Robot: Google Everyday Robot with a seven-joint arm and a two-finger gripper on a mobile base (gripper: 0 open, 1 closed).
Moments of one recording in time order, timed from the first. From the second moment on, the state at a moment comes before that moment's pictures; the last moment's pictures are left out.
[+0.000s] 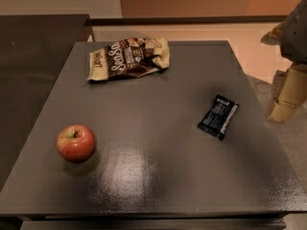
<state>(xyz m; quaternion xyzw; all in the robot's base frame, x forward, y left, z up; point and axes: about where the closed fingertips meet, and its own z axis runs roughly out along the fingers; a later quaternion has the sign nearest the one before) 0.438 -0.217 0.976 -0.60 0.78 -0.03 0.16</state>
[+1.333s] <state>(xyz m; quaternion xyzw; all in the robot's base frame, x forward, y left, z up) 0.535 -0.137 0.936 -0.60 0.77 0.02 0.22</state>
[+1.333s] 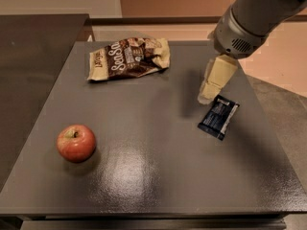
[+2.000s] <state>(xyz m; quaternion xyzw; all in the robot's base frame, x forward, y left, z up) 0.607 -0.067 0.911 -0.60 0.76 0.06 0.25</state>
